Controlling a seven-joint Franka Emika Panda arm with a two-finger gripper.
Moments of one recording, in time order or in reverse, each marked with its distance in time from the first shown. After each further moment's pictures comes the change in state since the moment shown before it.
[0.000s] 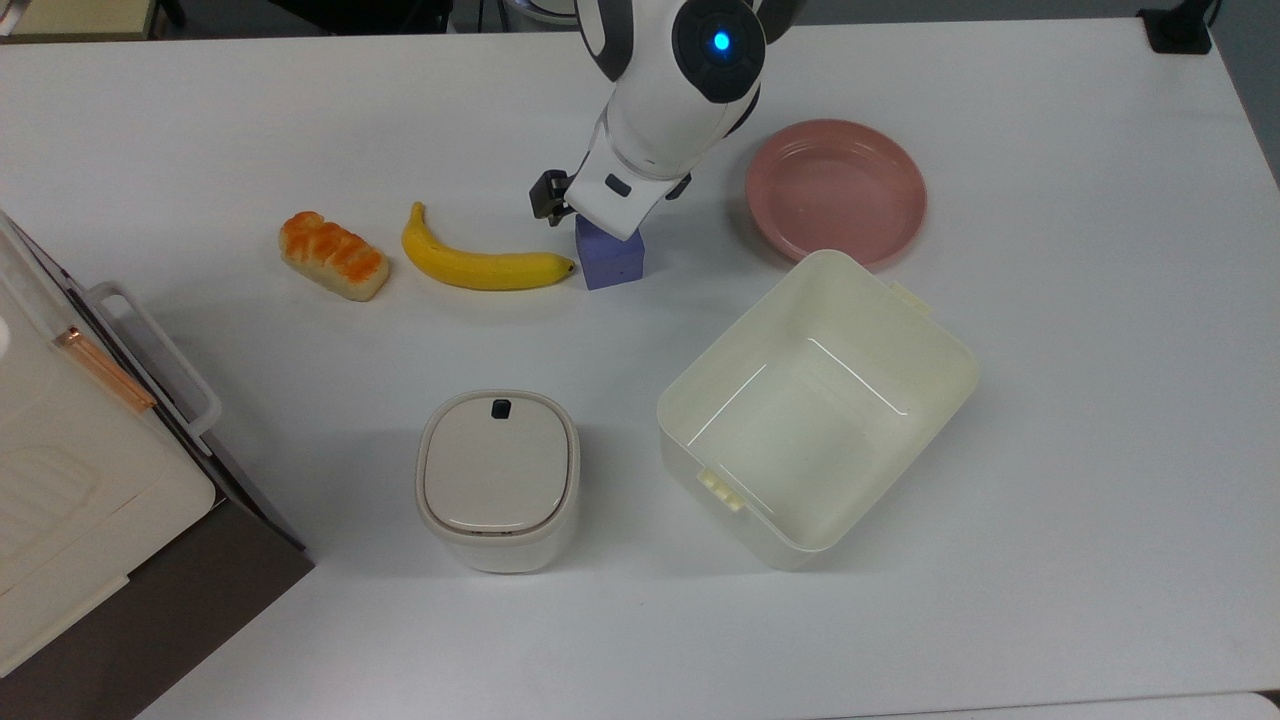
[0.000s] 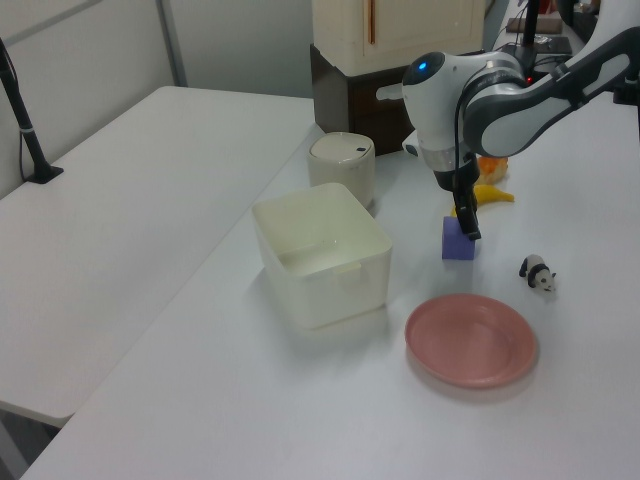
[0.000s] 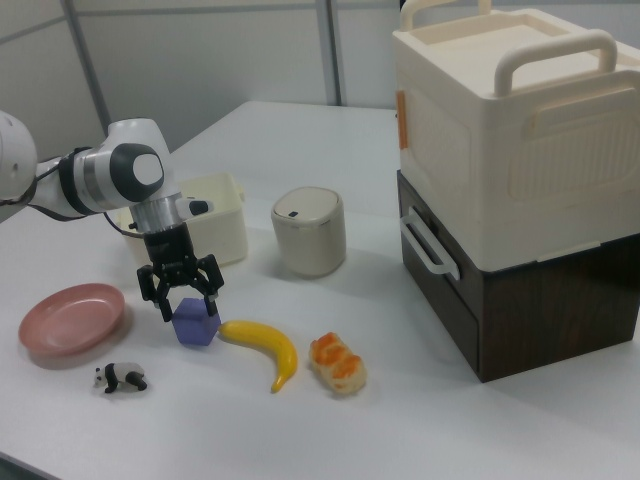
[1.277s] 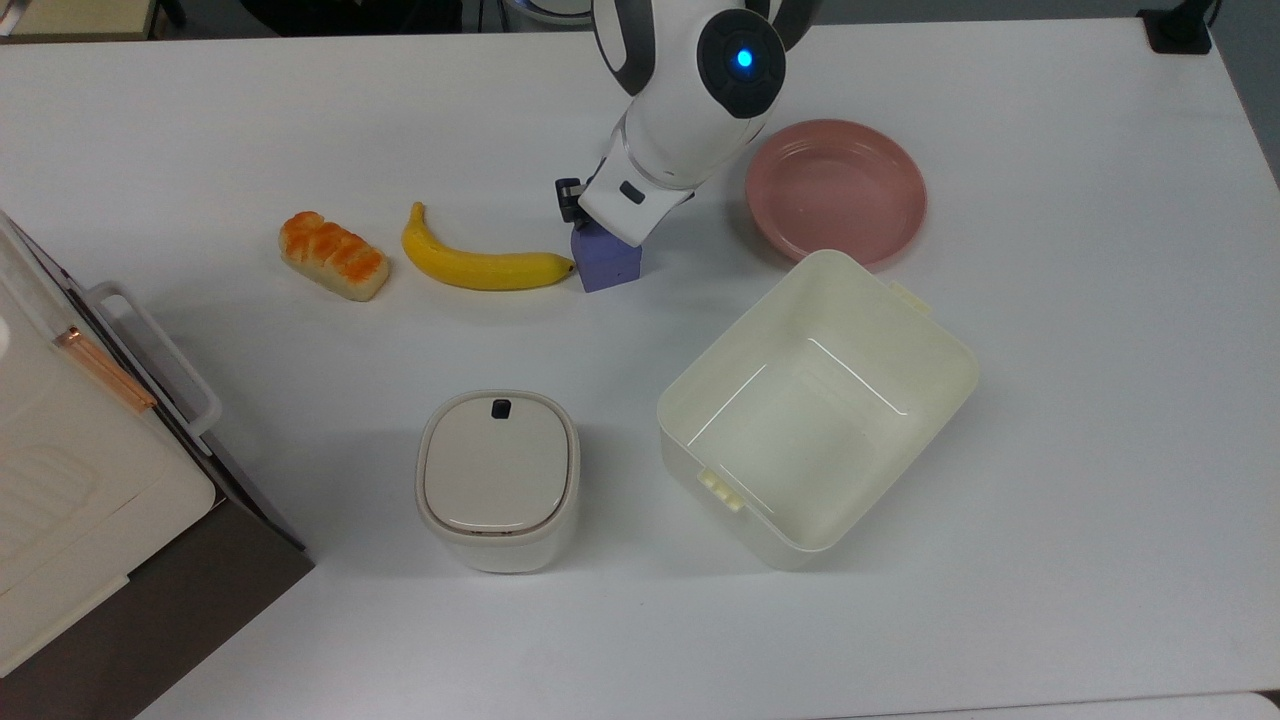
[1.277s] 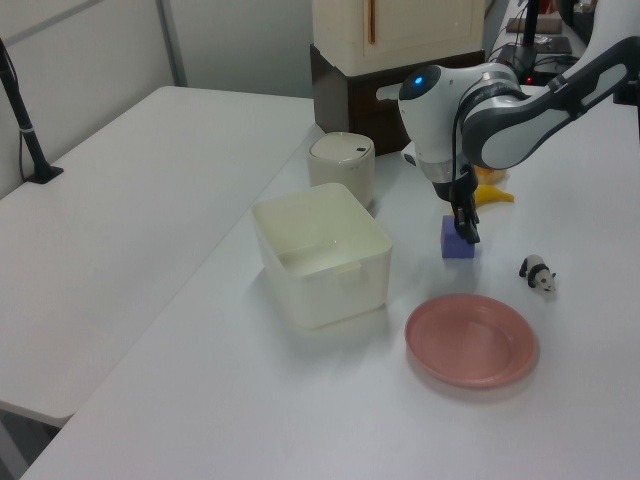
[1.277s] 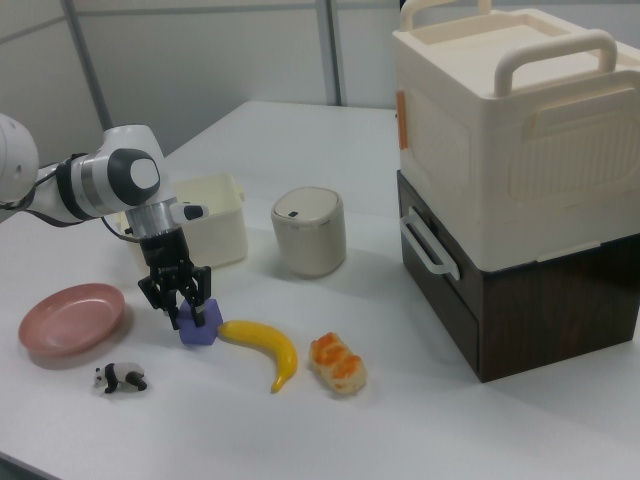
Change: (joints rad) arm 0.000 0.024 0.026 0.004 -0.023 0.001 0.088
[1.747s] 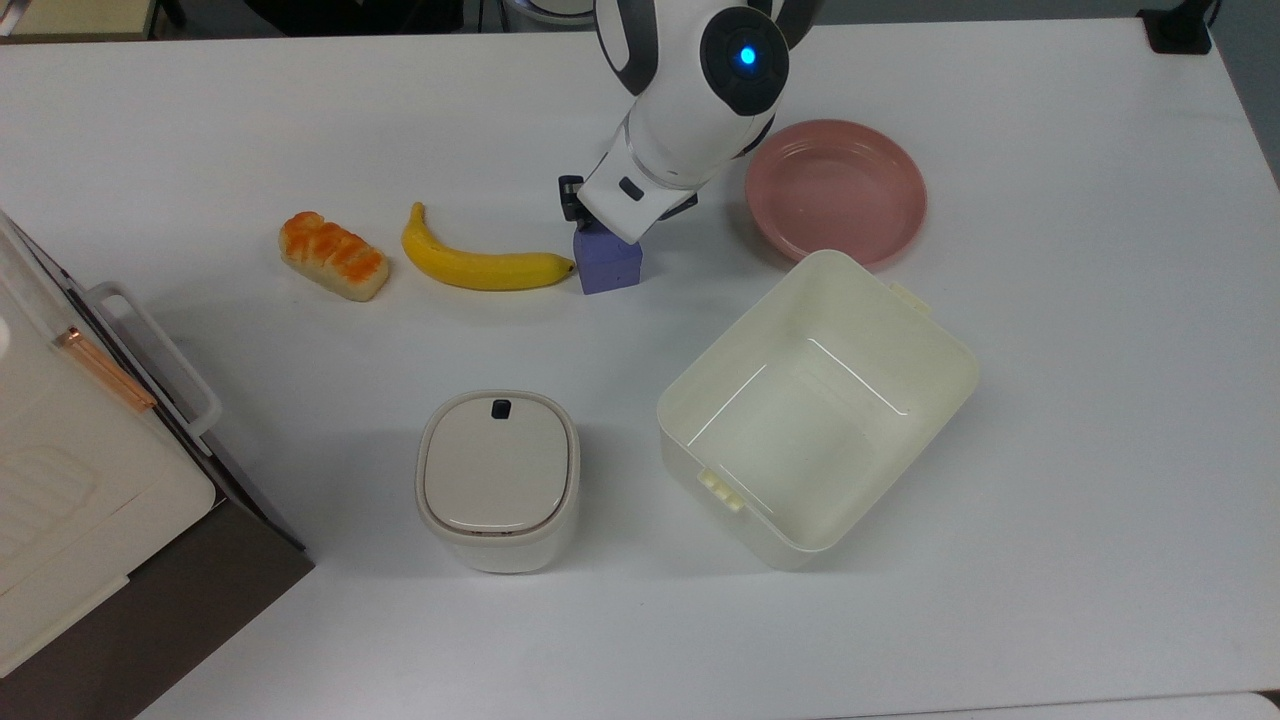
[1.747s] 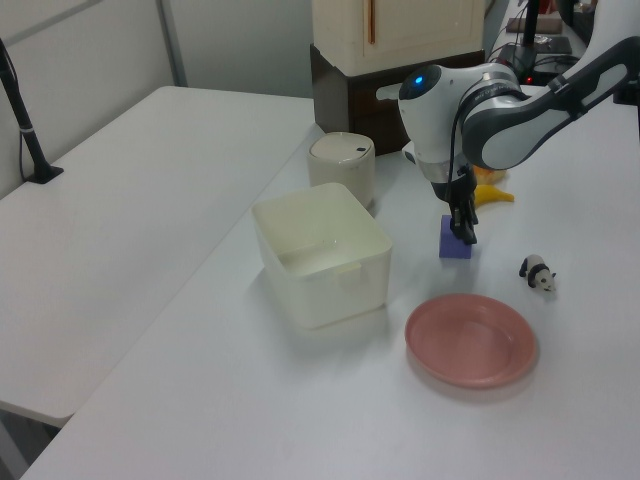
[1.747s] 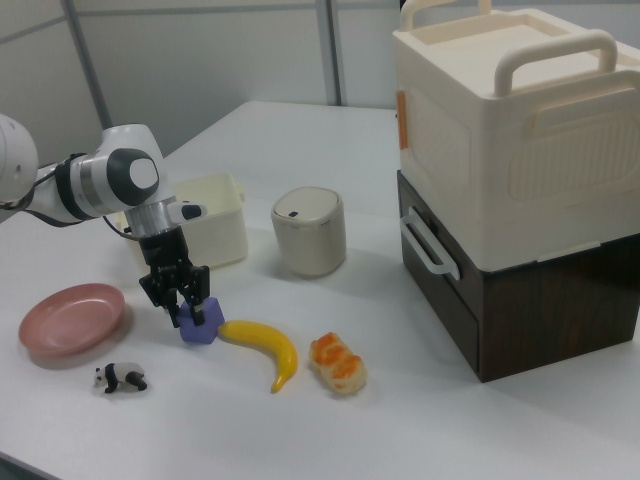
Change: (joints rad) arm 0.000 0.000 0.004 0.001 0.000 0.015 0.084
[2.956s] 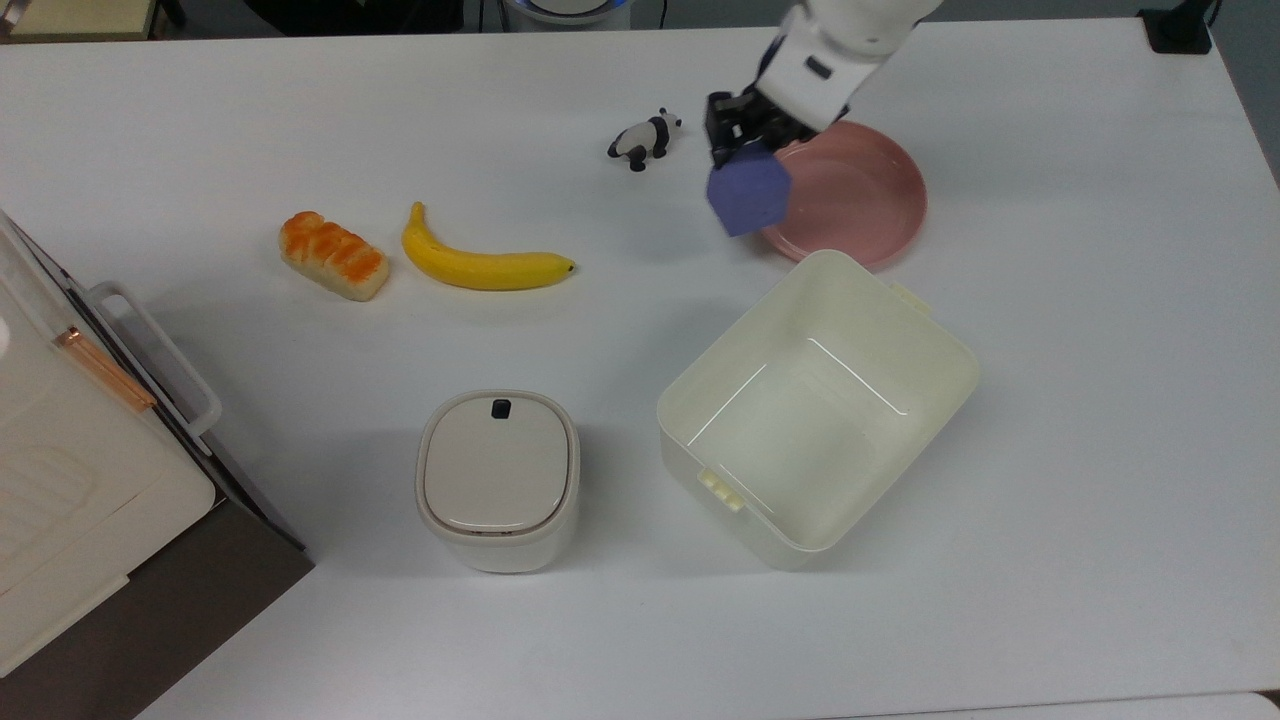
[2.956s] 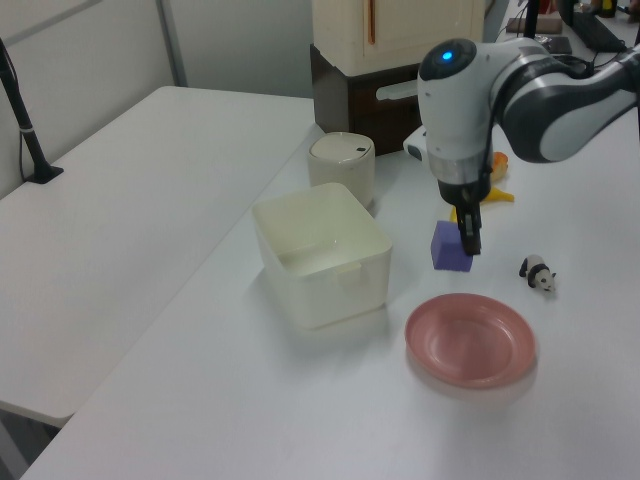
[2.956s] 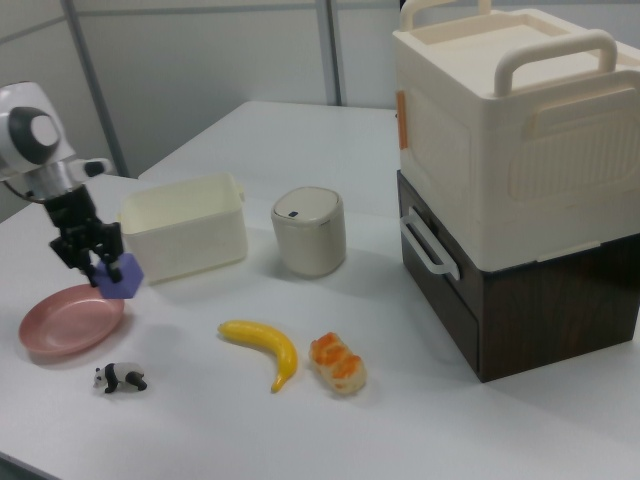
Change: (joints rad) arm 0.004 -0.112 0.270 0.036 0.000 -0.083 0.115
